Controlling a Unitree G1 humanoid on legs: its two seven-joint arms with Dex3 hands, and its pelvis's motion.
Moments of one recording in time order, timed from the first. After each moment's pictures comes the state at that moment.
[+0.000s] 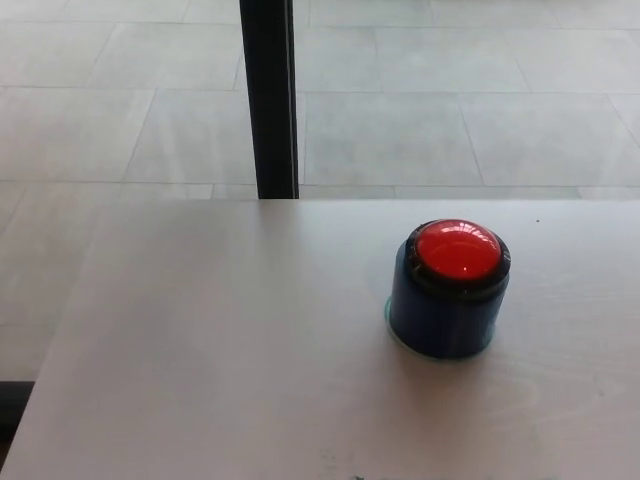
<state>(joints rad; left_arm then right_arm) -0.15 0.52 0.35 1.03 -0.03 0.09 0.03 -0.10 -0.42 -0.60 0.98 0.12 -0.02 -0.08</state>
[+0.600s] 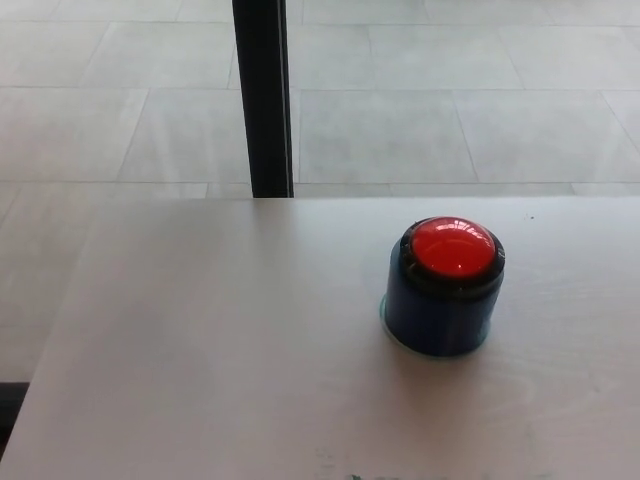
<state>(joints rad) -0.23 0.58 0.57 1.15 -0.11 0.08 0.15 -0.45 -0.70 -0.95 1.04 0.30 0.00 -0.28</state>
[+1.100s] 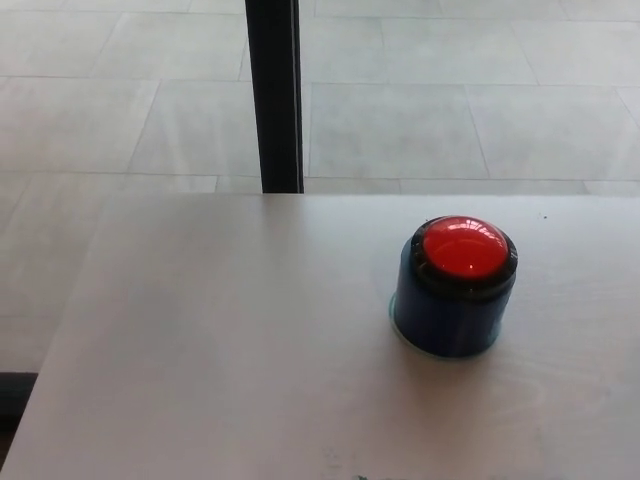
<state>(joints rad) -0.22 0.59 0.59 1.18 -0.15 0.07 0.17 -0.87 -0.75 -0.69 0.77 0.29 -0.01 -0.38</state>
